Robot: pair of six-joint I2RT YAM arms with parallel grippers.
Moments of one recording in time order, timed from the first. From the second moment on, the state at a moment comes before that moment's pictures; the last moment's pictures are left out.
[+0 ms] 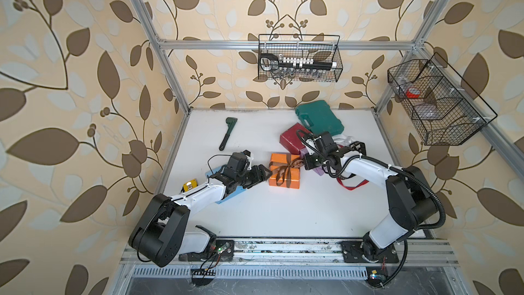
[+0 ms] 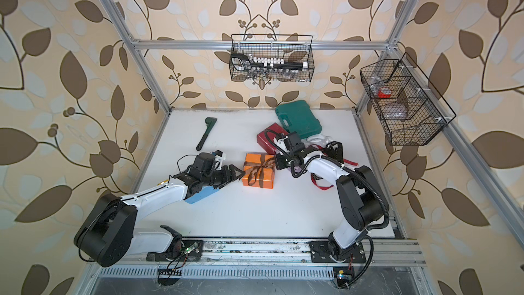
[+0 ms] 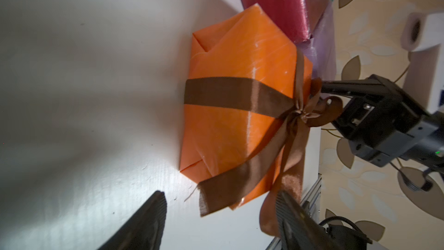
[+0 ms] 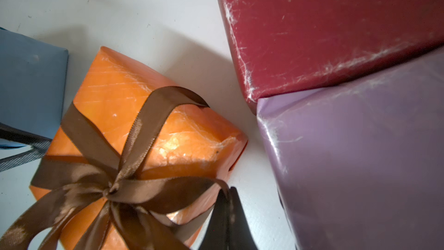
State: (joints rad) left arm -0.42 1.32 0.57 0.04 0.47 -0.86; right arm 0.44 1.65 1.03 -0.33 -0.17 0.16
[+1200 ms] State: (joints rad) left arm -0.47 1.43 0.66 -0.02 0.58 -0.76; right arm 0.44 1.63 1.02 -0.33 -0.17 0.16
